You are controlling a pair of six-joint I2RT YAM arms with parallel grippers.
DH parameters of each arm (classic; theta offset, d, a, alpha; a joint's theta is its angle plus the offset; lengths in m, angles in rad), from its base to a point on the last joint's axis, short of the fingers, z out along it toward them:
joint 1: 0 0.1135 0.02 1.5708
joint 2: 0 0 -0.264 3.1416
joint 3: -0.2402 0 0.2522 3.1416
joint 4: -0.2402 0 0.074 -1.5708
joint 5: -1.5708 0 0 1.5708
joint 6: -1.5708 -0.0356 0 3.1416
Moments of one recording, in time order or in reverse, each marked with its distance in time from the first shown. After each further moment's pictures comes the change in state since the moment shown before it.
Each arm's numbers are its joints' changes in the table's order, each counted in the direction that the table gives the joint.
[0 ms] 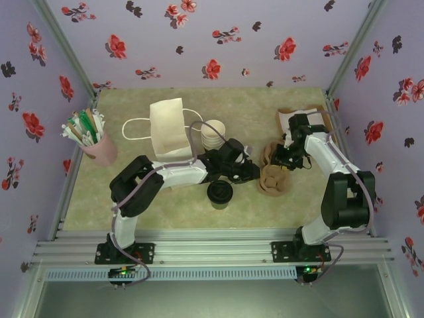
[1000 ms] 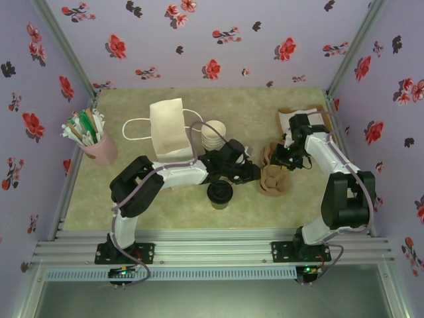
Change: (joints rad) left arm -0.013 0.000 0.000 -0.005 0.010 0.000; right arm 0.000 0.000 0.000 0.000 0.023 0.000
